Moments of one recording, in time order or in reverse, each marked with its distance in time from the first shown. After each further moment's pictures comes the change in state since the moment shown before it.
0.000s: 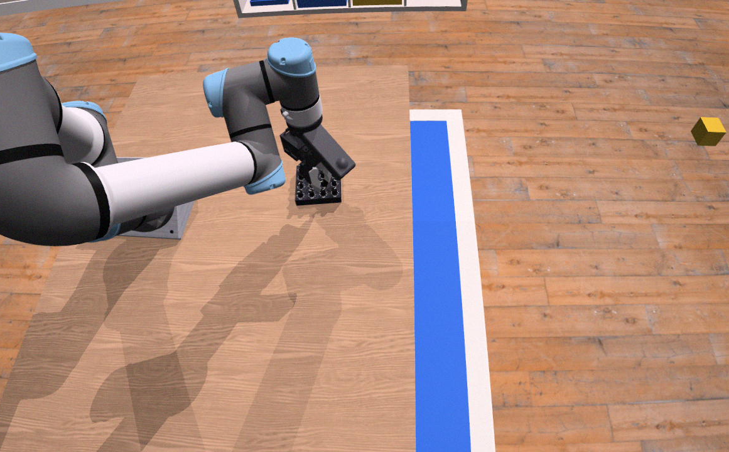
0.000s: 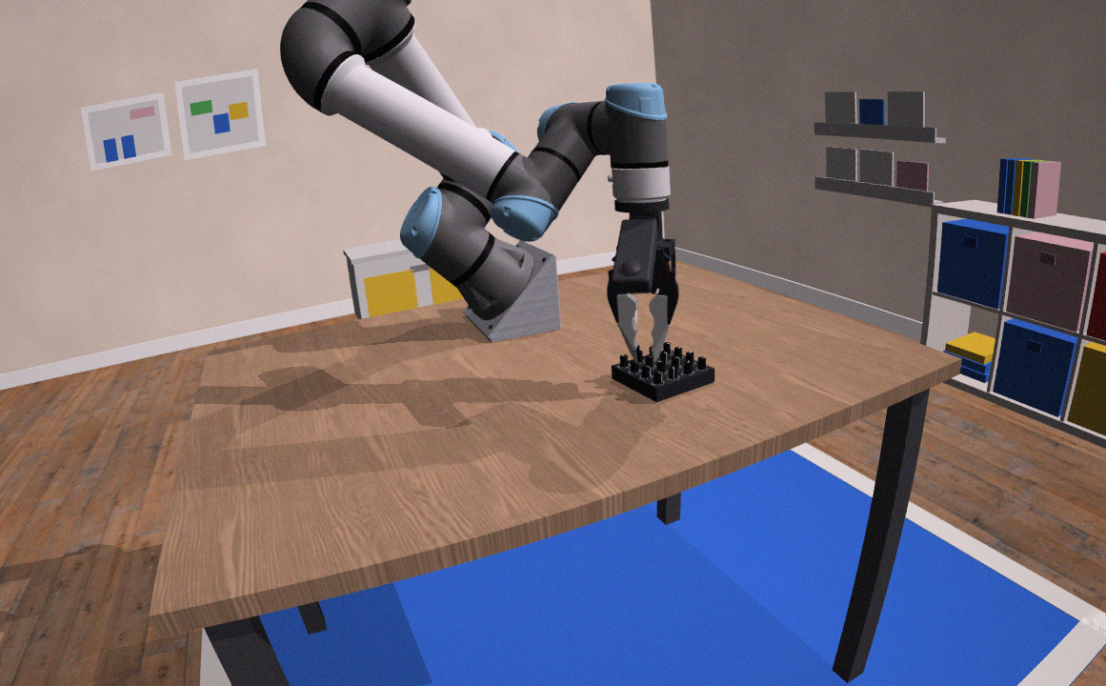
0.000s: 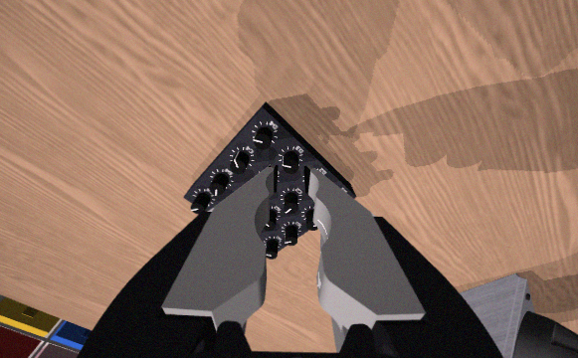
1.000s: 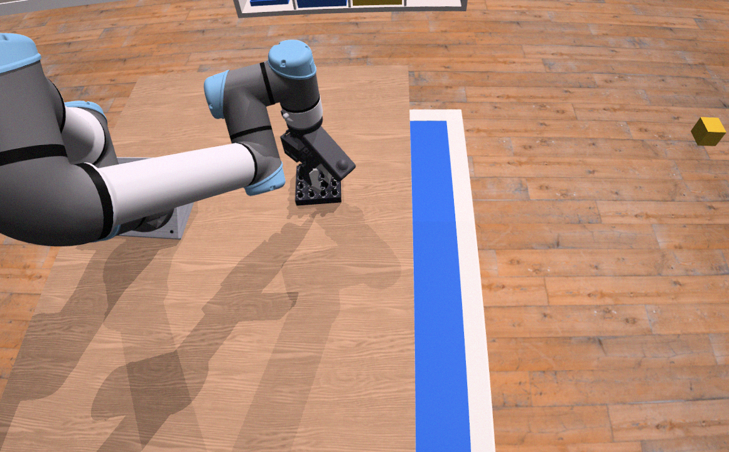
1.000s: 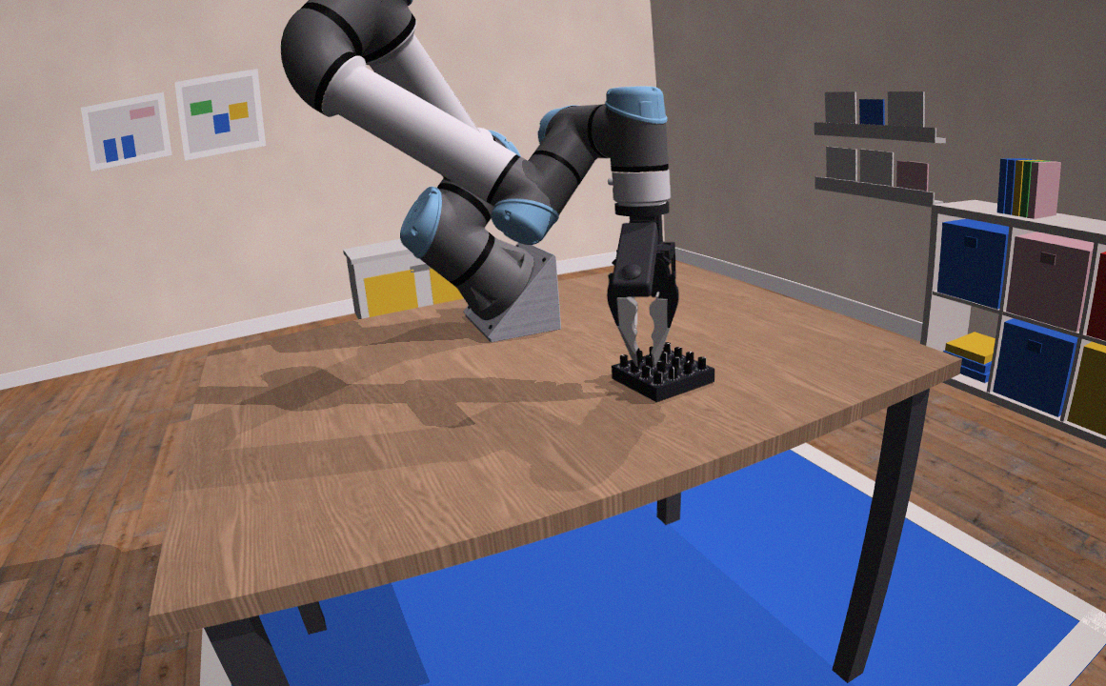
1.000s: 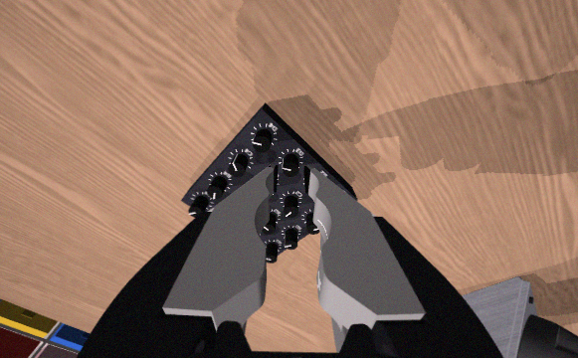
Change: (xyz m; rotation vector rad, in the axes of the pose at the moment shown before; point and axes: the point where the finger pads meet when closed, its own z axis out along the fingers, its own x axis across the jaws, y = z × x) arm 0.000 0.000 0.004 0.000 0.000 0.000
